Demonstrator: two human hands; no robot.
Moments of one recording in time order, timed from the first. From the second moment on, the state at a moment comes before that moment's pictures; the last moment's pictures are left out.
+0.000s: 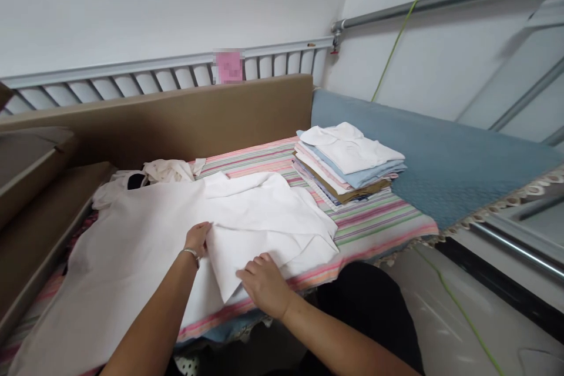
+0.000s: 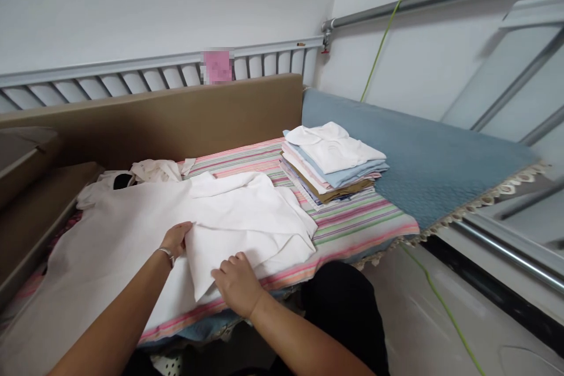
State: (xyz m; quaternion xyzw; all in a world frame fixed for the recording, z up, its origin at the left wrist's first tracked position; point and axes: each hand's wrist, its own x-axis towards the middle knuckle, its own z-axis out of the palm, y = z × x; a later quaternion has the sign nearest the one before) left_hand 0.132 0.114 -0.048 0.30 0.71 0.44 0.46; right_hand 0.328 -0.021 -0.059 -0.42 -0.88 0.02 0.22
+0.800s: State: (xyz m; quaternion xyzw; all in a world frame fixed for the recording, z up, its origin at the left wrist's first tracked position) left_hand 0.144 0.012 -0.048 0.56 0.60 0.45 0.35; right_hand 0.459 -0.001 -0.078 -0.53 -0.81 -0.10 0.23
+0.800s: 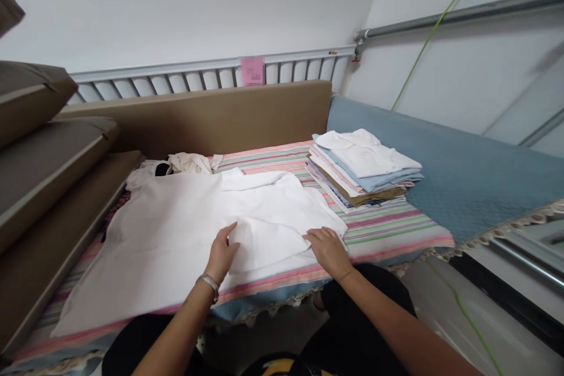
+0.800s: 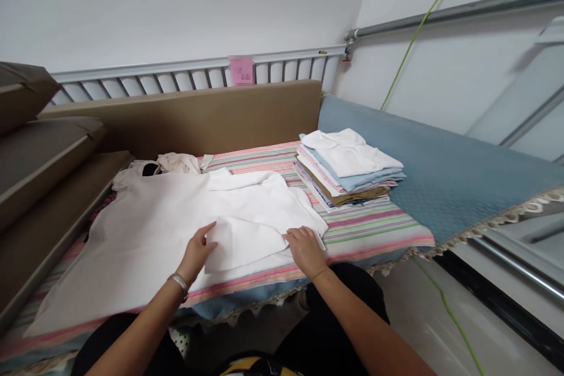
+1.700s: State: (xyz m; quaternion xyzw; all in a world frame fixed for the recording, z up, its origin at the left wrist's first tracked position) left_hand 0.171 -0.018 -0.066 0.75 0.63 0.18 0.06; right_hand 0.416 0.009 -0.114 -0.49 -0.83 -0.15 0.22
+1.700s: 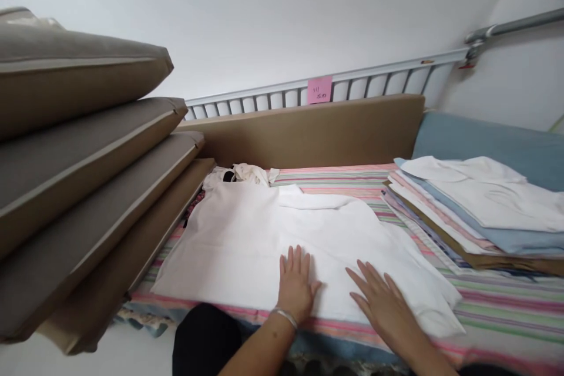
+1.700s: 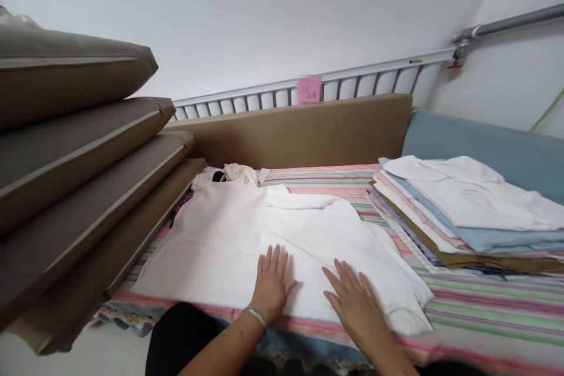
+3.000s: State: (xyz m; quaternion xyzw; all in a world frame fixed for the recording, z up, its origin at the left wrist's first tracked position) left_hand 0.129 0.027 -0.090 0.81 0.55 0.13 0.18; right_hand 0.455 0.065 -0.081 -0.53 -0.83 -0.14 0.12
